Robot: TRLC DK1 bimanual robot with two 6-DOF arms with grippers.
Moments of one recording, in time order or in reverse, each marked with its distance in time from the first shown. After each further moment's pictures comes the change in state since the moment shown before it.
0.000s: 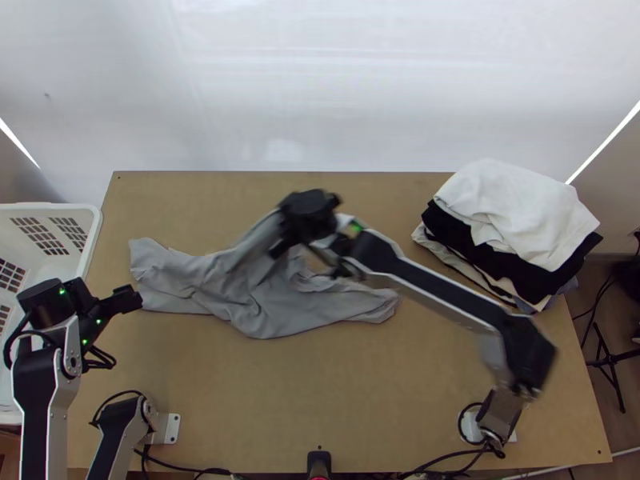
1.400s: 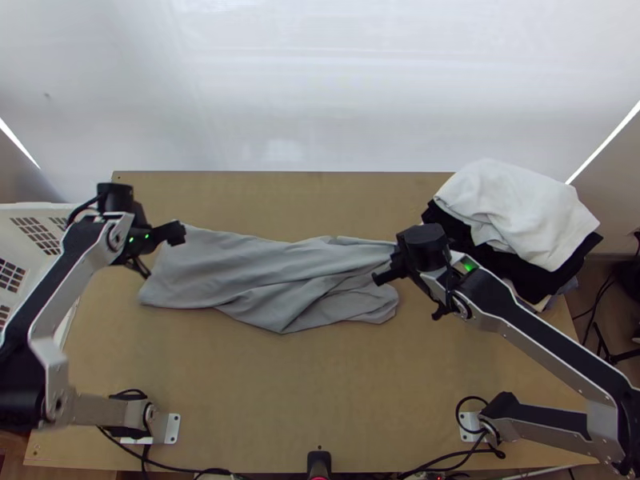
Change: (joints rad) left arm -0.250 0.833 0.475 0.052 -0.006 -0.165; right arm -0.254 -0.561 -0.660 -0.164 0.054 0.115
